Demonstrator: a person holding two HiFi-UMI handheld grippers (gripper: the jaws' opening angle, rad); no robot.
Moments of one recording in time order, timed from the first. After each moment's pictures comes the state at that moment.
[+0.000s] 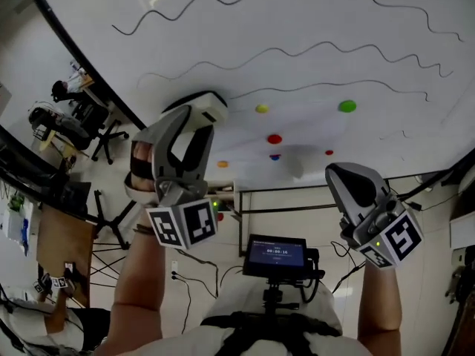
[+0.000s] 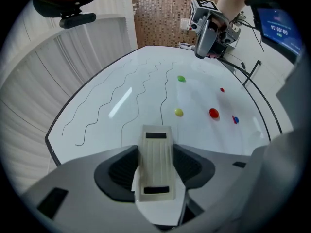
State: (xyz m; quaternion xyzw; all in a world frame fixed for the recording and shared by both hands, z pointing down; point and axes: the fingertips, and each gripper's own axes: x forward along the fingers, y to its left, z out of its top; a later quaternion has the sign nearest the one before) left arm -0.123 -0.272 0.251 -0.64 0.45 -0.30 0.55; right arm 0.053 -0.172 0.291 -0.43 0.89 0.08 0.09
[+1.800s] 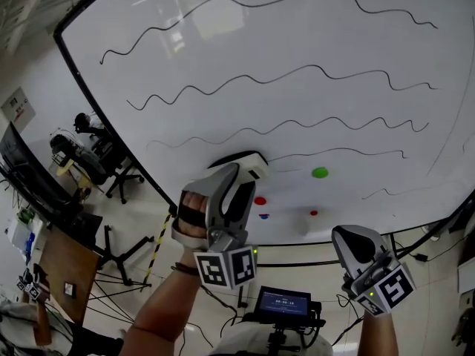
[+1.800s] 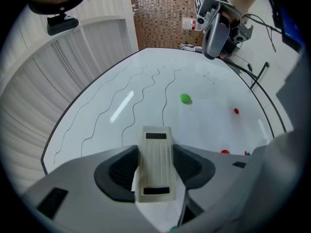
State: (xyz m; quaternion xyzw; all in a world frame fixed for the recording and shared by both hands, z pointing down) left arm -0.011 -0.246 0.243 -0.63 0.46 -0.28 0.56; right arm 0.129 -0.143 0.290 -0.45 0.88 0.09 0.08
